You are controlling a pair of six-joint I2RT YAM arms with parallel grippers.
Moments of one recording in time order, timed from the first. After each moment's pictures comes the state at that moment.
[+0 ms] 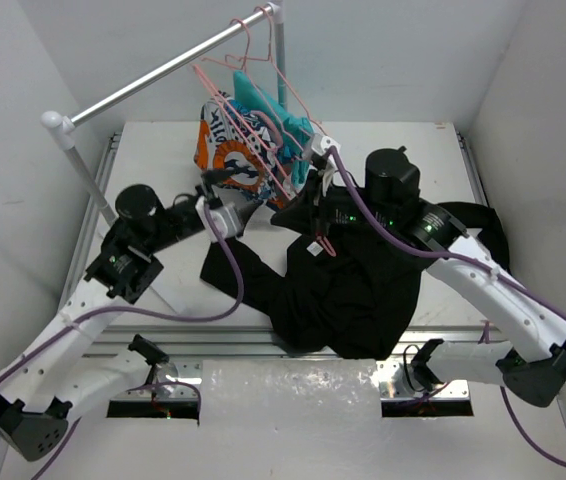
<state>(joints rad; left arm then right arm) -0.51 0.86 0.94 -0.07 0.51 0.73 0.73 1.23 1.31 -0.25 -0.58 0.10</state>
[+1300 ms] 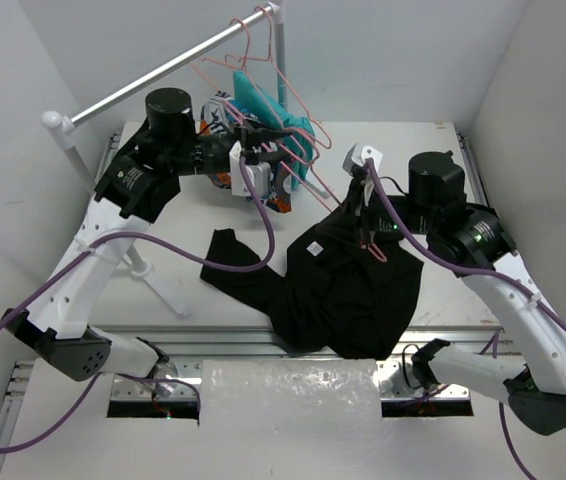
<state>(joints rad) -0.51 1.37 1.77 -0.54 0.80 1.09 0.56 1.07 1.33 -0.61 -0.66 -0.09</state>
